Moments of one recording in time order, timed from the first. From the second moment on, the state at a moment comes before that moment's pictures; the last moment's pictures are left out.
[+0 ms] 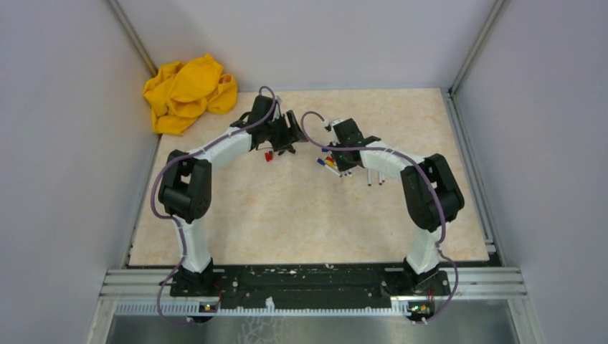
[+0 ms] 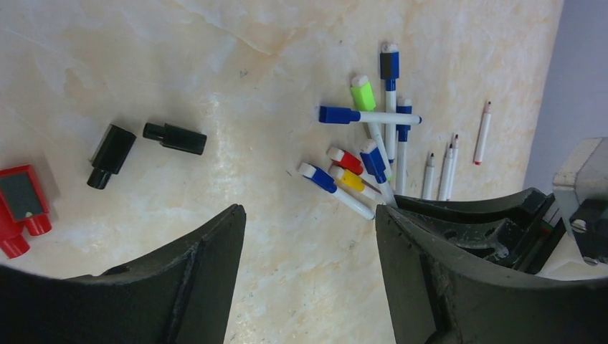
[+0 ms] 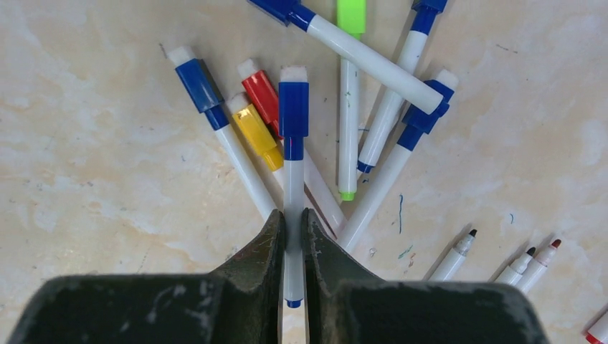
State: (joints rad) left arm -0.44 1.96 1.47 -0.25 0.24 -0.70; right arm 0.49 1.84 1.21 -0.35 0.06 0.03
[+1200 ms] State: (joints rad) left arm -0.47 2.01 1.40 0.05 0.54 -0.96; right arm 0.52 1.71 1.18 -0.20 -0.11 0.15
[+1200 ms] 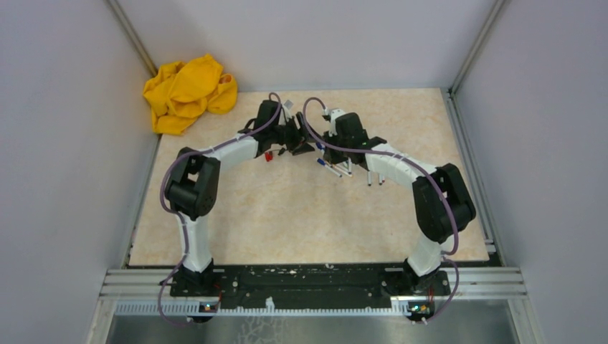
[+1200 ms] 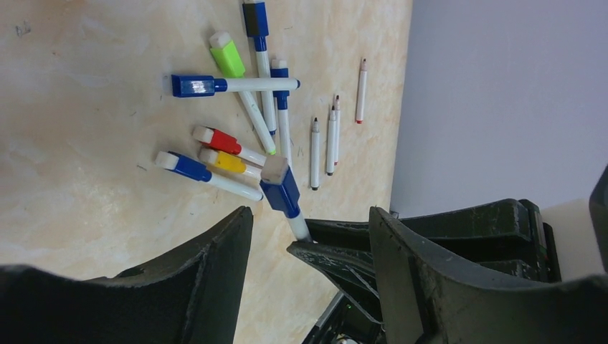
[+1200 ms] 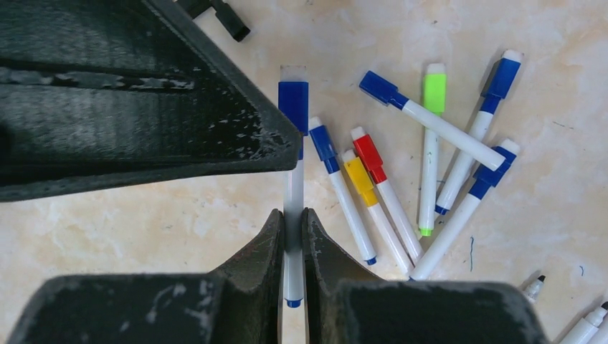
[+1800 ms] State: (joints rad) left arm -0.48 2.03 1.40 0.10 0.55 -1.01; right arm 0.54 1.67 1.16 -0.16 -0.16 0.19
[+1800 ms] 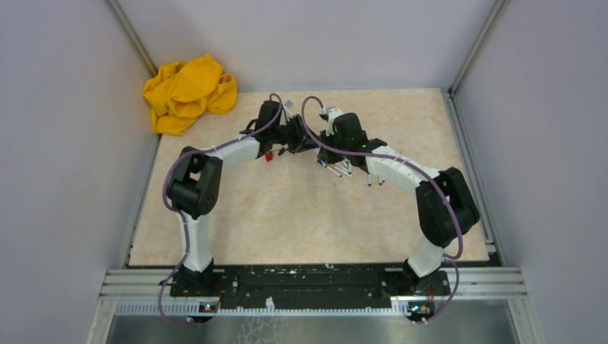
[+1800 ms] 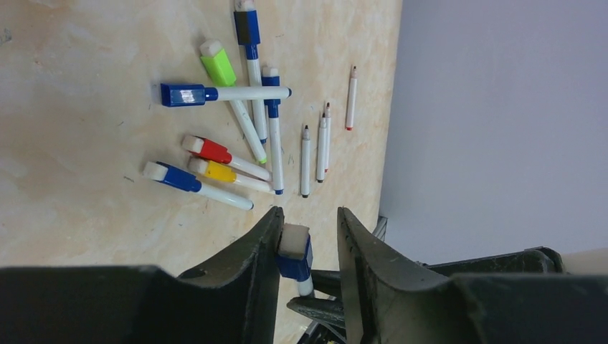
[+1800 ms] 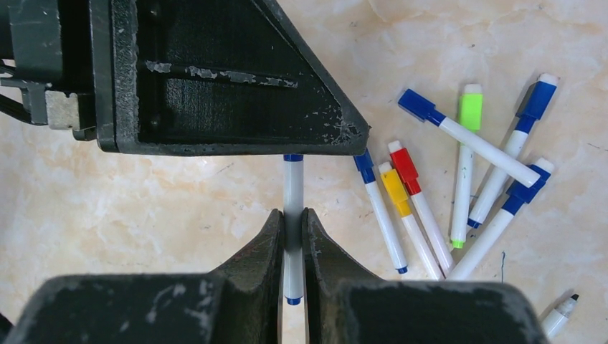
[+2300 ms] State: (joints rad) left arm -0.48 2.03 1.37 0.13 0.54 -1.02; right arm 0.54 1.67 1.13 -0.13 -0.16 0.20
